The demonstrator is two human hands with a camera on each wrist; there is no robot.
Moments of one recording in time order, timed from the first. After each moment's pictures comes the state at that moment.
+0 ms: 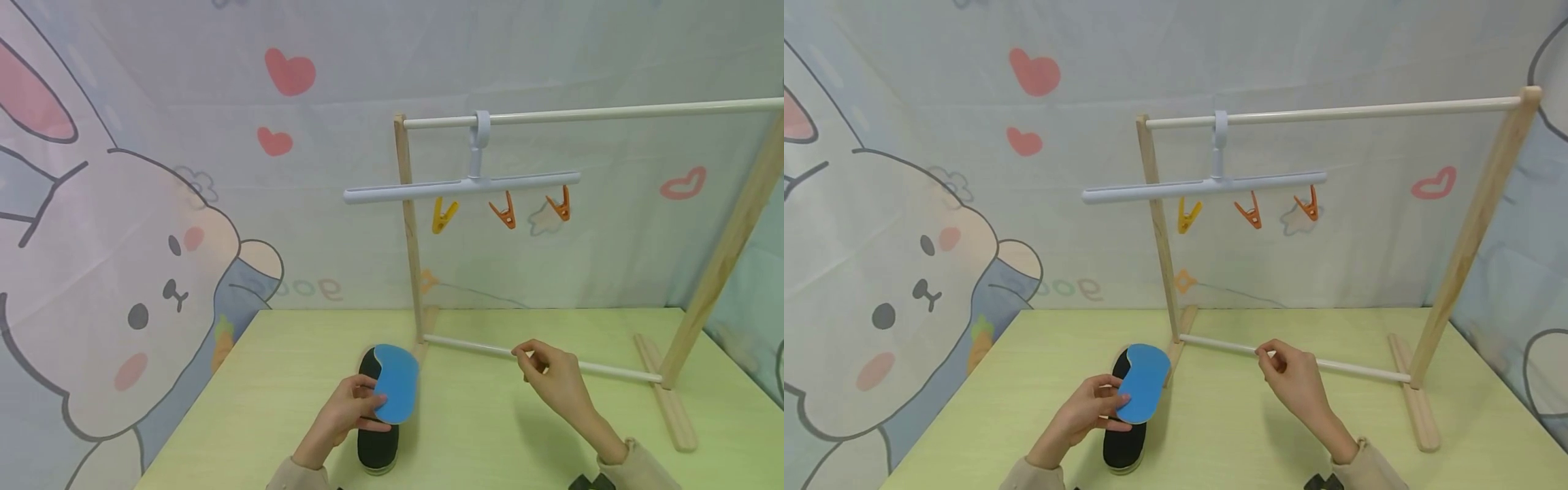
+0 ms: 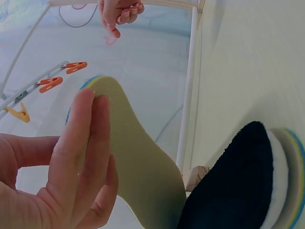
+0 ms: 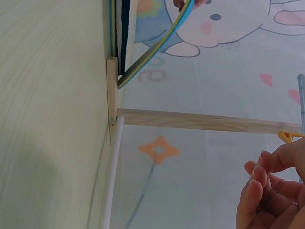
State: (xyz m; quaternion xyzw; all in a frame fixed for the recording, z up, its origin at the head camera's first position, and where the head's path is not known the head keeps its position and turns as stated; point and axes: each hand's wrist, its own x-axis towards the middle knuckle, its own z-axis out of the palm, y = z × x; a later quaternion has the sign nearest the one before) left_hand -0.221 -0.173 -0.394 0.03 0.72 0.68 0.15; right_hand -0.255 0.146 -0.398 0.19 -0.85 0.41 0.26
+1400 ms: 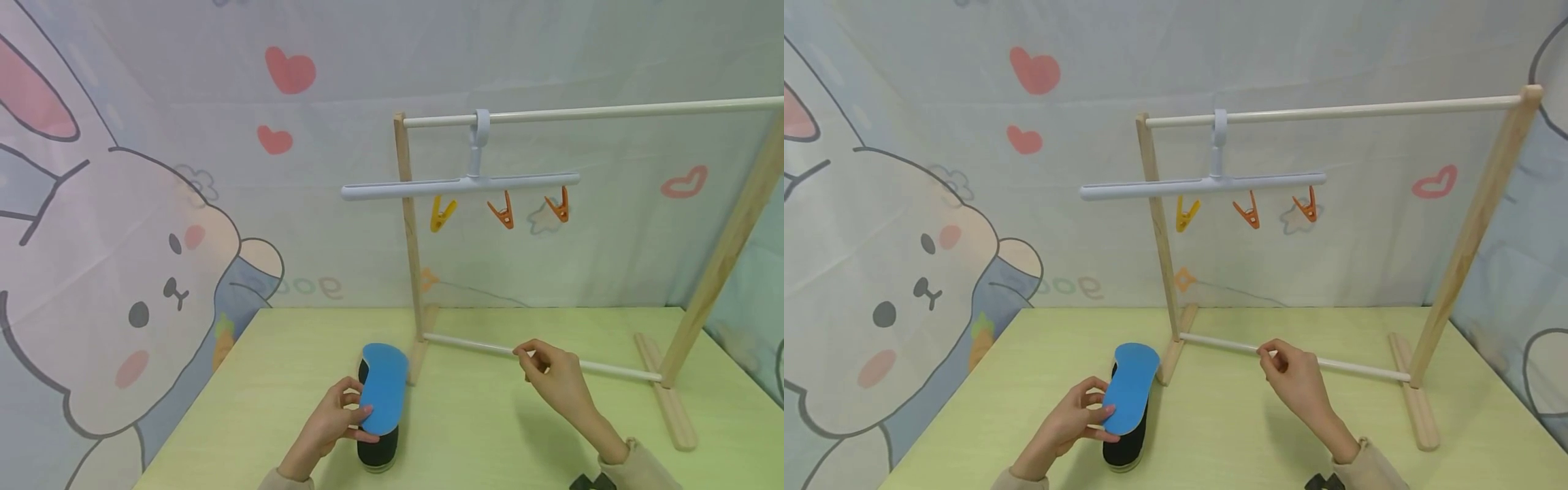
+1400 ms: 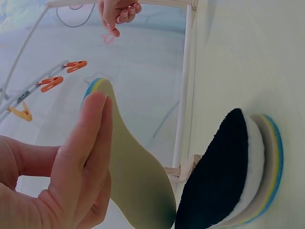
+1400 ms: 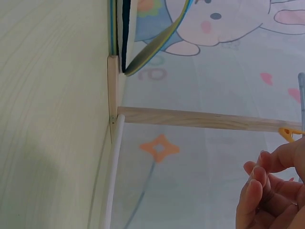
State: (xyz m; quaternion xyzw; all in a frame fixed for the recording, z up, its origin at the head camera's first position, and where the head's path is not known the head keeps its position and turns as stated) left_hand -0.204 -0.185 -0.396 0.02 0.73 0.67 0.14; right_hand -0.254 0.148 -0.399 0.19 -0.85 0.42 0.25
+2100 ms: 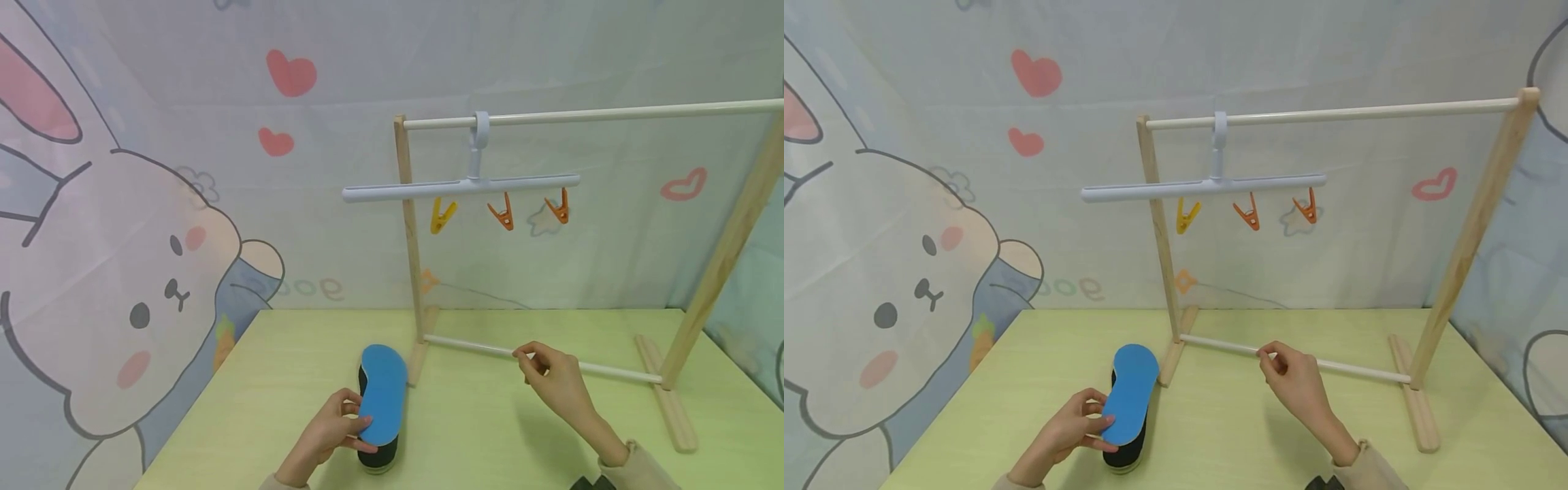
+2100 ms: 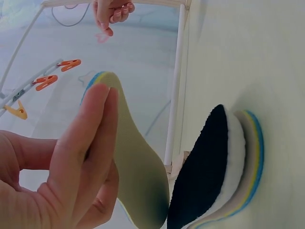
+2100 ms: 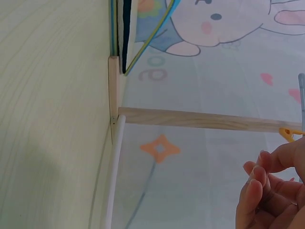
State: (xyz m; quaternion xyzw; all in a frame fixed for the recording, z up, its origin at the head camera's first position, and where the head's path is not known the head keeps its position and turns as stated) left_hand -0.200 -0.186 -0.403 -0.01 0.73 0.66 0.16; right_hand -0.252 0.147 -0.398 0.18 -0.86 0.42 0.24
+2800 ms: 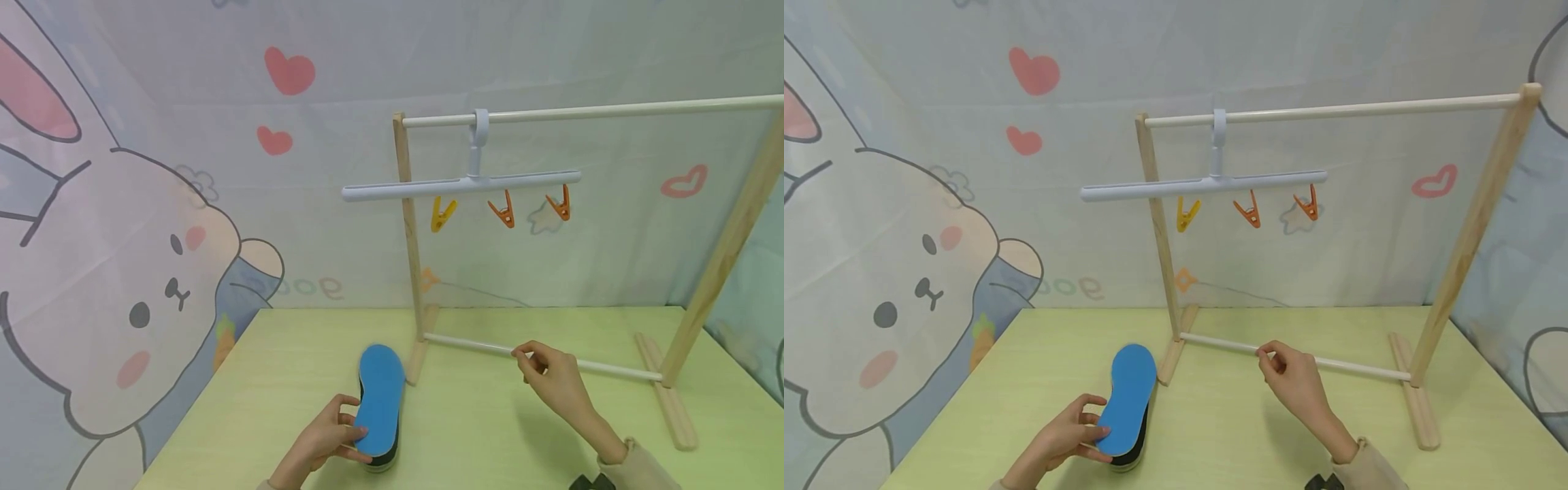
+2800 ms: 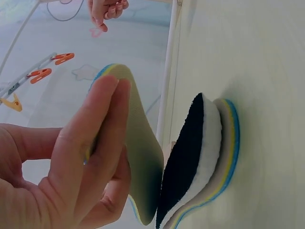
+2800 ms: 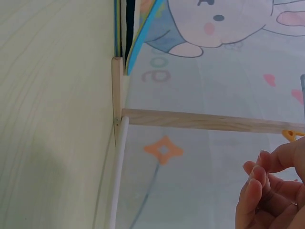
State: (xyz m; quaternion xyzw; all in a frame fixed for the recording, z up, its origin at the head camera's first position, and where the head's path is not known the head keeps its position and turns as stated) left_hand -0.194 -0.197 -0.410 -0.01 0.74 0.64 0.19; right_hand -0.254 0.146 -0.400 0.18 -0.86 0.41 0.24
